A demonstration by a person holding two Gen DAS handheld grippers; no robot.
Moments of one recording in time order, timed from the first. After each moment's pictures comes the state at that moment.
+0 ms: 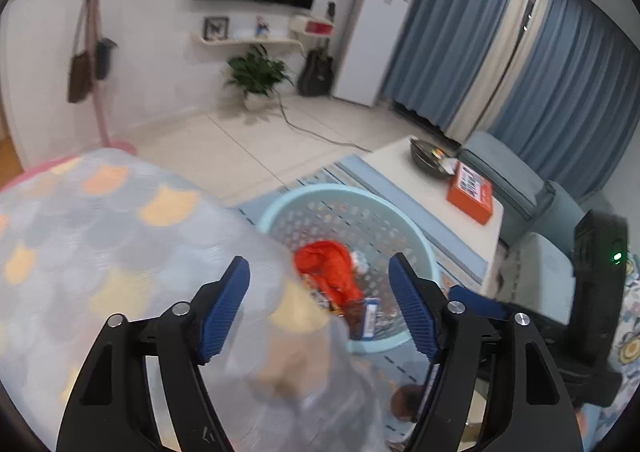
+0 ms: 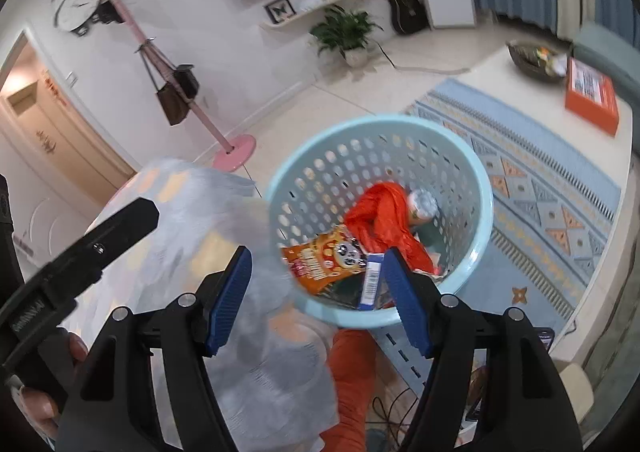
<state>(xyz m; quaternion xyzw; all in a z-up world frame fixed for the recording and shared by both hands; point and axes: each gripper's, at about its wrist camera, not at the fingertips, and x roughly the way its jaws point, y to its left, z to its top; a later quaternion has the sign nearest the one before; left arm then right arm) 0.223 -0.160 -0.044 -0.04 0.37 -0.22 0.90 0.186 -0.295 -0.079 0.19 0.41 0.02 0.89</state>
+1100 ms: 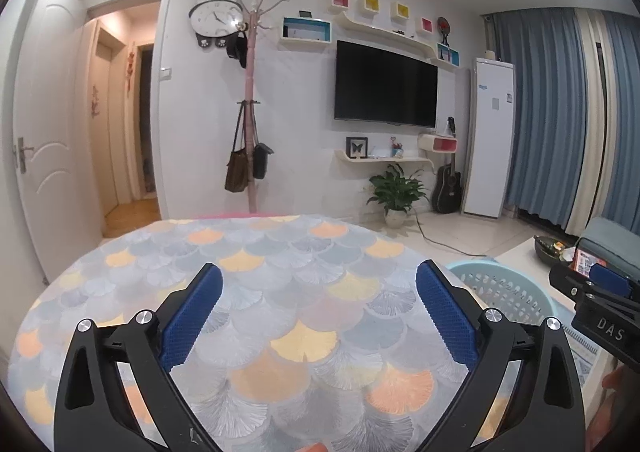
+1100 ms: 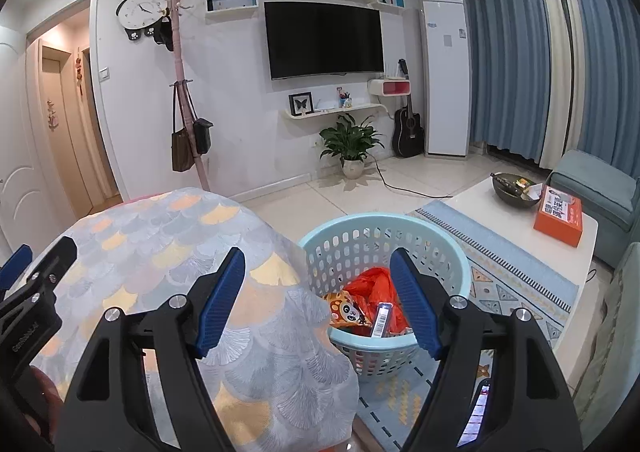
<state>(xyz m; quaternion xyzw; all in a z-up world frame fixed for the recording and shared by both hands) 0.090 -0.066 -0.029 -0.01 0.15 0.03 0.99 0.106 -0.215 -0.050 0.05 0.23 -0.03 0.97</state>
